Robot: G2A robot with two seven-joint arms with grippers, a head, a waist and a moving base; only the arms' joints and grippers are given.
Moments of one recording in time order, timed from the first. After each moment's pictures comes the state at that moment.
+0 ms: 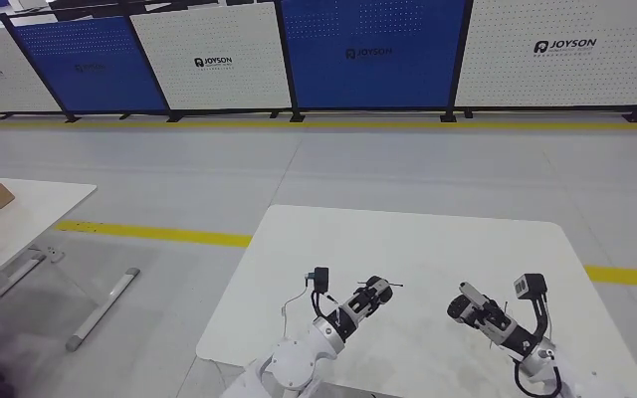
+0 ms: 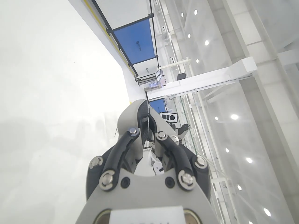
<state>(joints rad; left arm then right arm) 1.52 -1.27 -1.04 -1.74 -0.10 -0.08 -0.09 -1.50 -1.01 1.32 -1.65 0.37 -0.27 0.67</state>
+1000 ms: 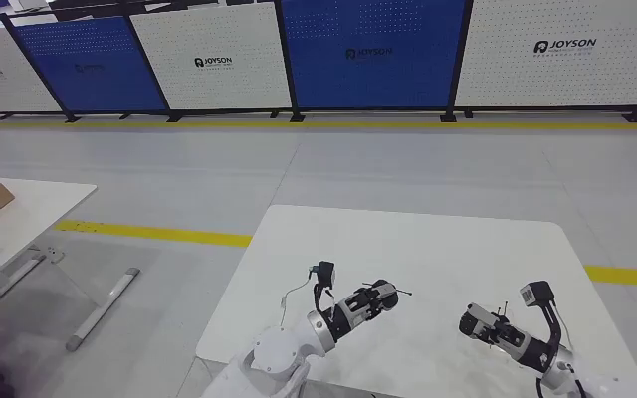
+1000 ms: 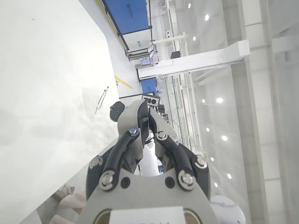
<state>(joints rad) 1.55 -1.24 -1.13 -1.87 -0.25 0.00 -0.35 -1.51 -0.99 1.41 -1.59 0.35 -0.34 0.90</state>
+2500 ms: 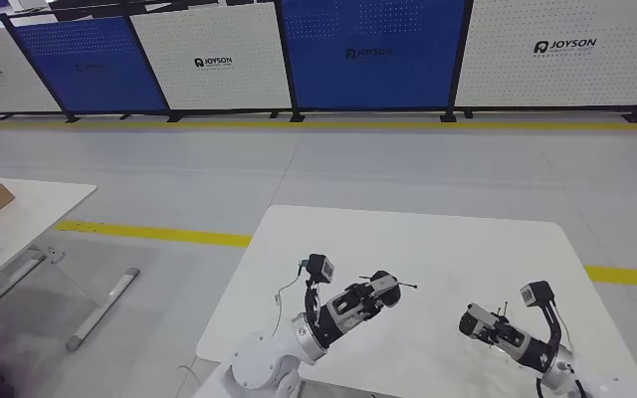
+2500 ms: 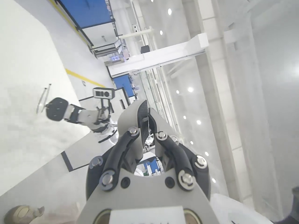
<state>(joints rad) 1.62 -1.22 -1.17 -2.03 -0.35 -0.09 -0.38 -1.51 -0.99 1.41 -1.59 0.35 -0.34 0.90</state>
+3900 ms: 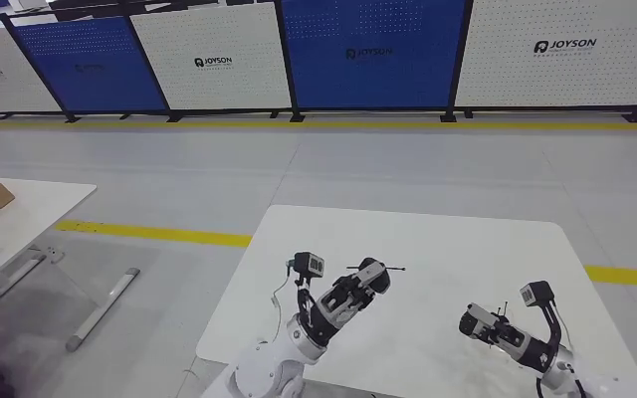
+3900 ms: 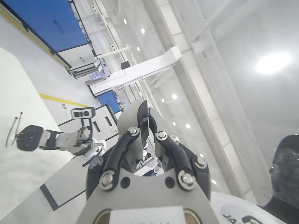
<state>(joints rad) 1.65 -1.22 -1.16 -2.06 -0.36 -0.33 -0.27 -1.51 -0.99 1.41 -1.59 0.35 -0.34 0.90</state>
